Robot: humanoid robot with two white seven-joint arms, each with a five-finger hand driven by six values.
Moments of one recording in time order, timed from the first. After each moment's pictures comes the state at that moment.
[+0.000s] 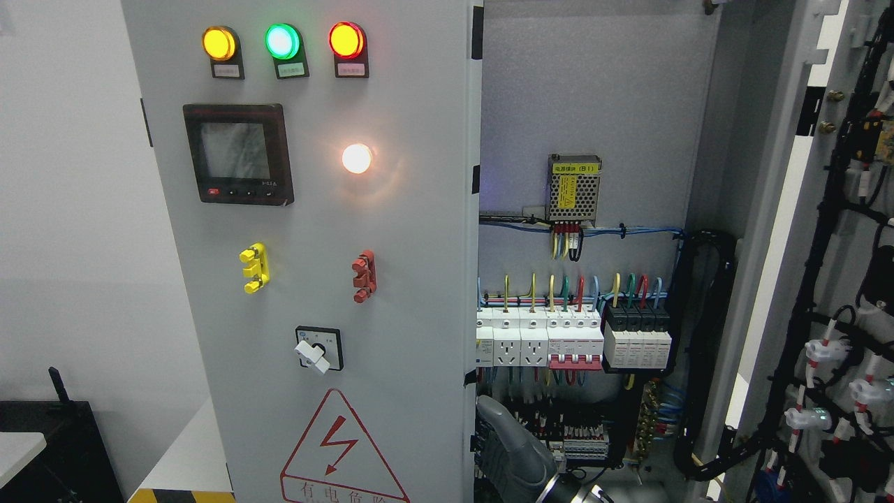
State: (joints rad) left arm 0.07 -0.05 -0.05 -0.07 0.04 -0.11 -0.26; right arm -0.55 0.00 0.28 -1.31 -0.47 0.00 0.60
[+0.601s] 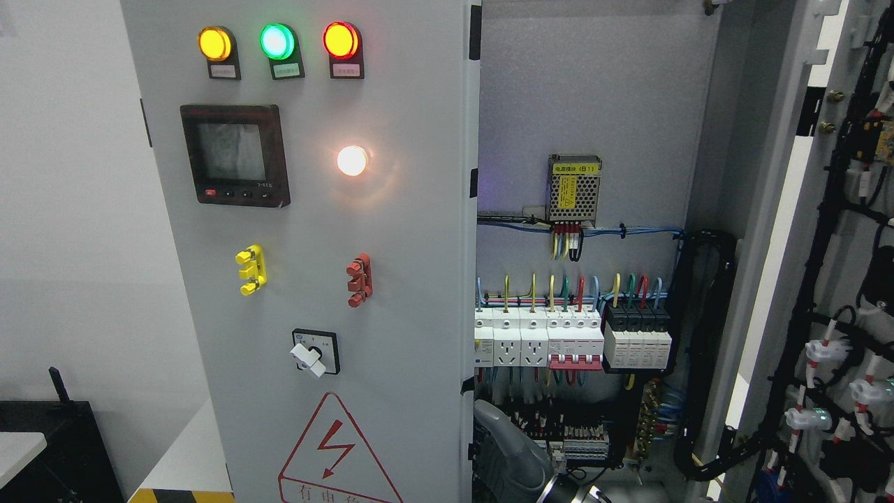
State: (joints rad) left arm 0.07 -0.05 -0.05 -0.07 0.04 -0.11 -0.26; right arm -0.55 0.00 0.29 -1.31 -0.48 0.01 0.65
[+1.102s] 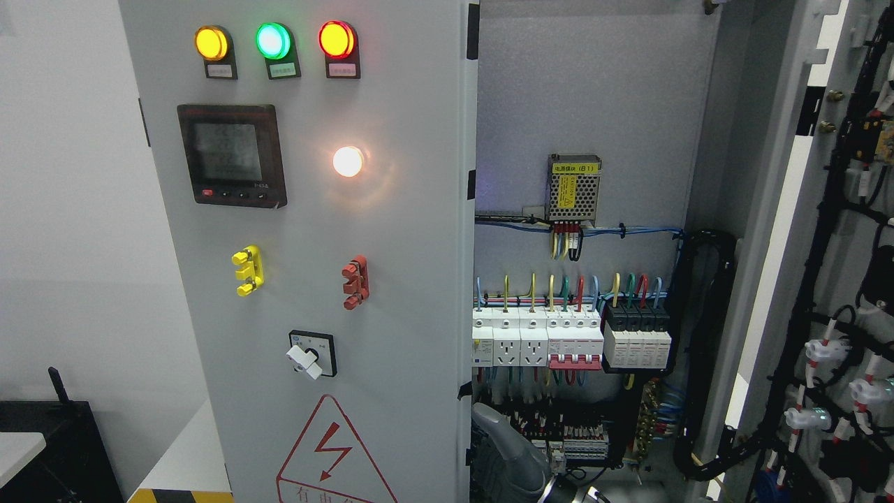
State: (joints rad) left arm 0.07 -0.05 -0.05 -0.07 0.04 -0.11 -0.26; right arm -0.55 0.00 0.29 -1.31 -0.50 0.01 0.71
